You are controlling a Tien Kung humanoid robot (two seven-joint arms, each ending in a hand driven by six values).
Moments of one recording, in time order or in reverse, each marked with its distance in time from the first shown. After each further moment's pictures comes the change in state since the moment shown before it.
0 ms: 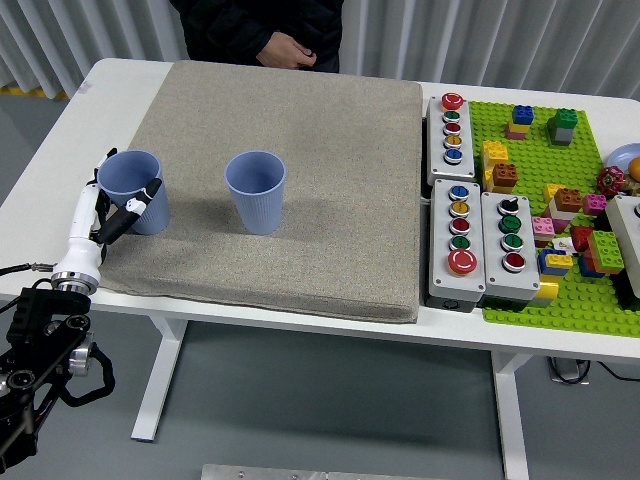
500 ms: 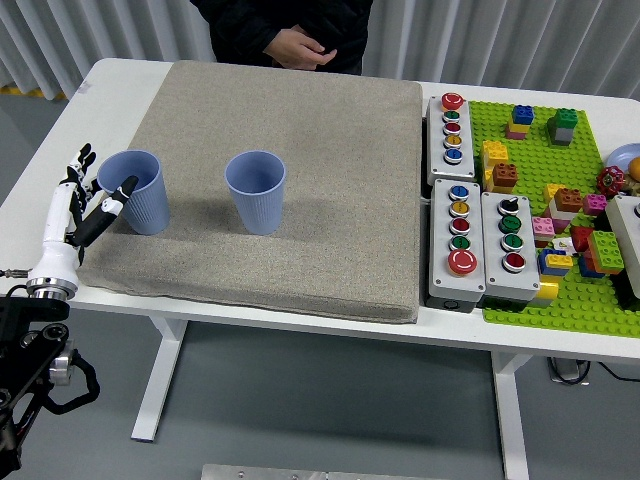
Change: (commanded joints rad) left arm 0.097 0.015 -0.136 -0.191 0.046 0.023 0.037; right arm -0.008 0.000 0.005 0.000 -0.007 -0.001 0.000
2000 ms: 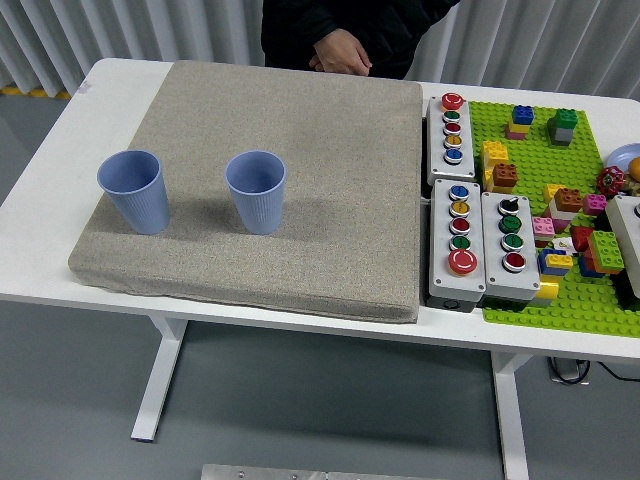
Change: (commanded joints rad) left arm -0.373 0.255 -0.123 0.212 -1.055 -0.264 0.131; right arm 0.006 -0.009 -0.028 0.000 0.040 -0.008 0.005
